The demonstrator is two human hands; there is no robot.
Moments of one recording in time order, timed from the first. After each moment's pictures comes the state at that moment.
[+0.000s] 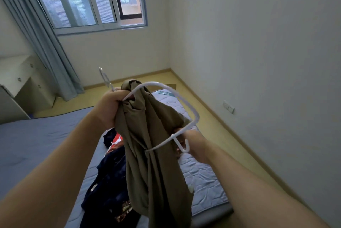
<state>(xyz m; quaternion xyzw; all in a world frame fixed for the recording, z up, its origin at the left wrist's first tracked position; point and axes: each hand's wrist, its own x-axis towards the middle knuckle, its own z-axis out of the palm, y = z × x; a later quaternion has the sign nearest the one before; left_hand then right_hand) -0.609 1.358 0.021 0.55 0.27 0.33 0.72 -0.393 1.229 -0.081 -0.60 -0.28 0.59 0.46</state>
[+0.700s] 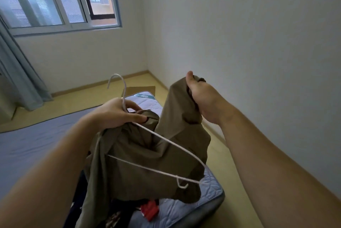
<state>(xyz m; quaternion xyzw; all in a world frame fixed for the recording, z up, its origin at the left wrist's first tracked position) -0.560 1.382 0.015 0.85 0.38 0.09 0.35 -0.333 1.241 0.043 -0.70 -0.35 0.34 0.52</state>
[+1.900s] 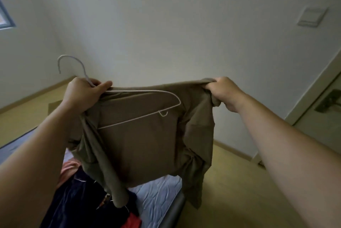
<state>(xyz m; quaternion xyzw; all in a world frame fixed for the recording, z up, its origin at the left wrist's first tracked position) -0.420 1.487 -0.005 0.89 0.29 0.27 0.23 -0.214 1.138 0.015 -0.86 -0.18 0.13 0.47</state>
